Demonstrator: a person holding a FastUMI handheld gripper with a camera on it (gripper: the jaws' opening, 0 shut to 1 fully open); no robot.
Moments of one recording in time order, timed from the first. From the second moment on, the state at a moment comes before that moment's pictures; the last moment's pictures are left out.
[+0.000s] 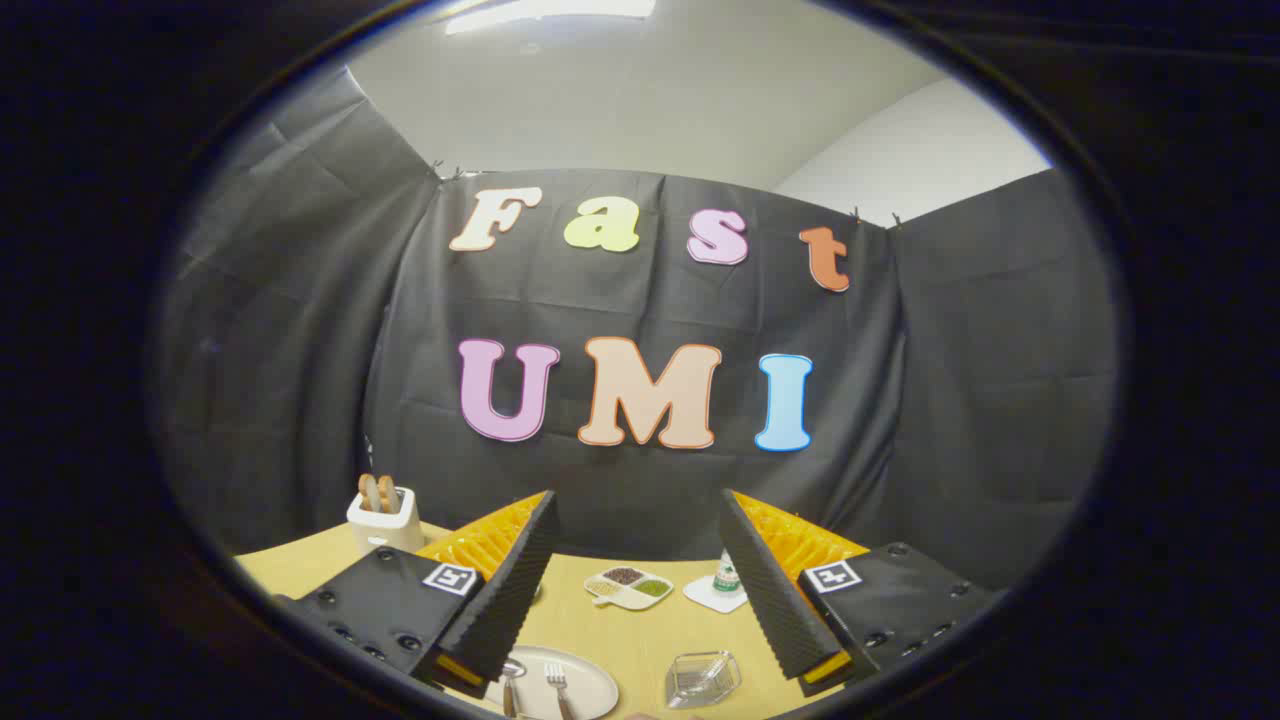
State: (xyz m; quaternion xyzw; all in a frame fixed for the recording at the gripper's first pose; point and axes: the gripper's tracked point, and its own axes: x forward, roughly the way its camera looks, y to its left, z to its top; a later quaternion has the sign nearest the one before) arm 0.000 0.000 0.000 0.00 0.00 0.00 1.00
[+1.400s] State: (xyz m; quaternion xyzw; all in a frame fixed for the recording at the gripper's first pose) arm 0.036 0.046 -0.042 0.01 0.06 0.08 0.99
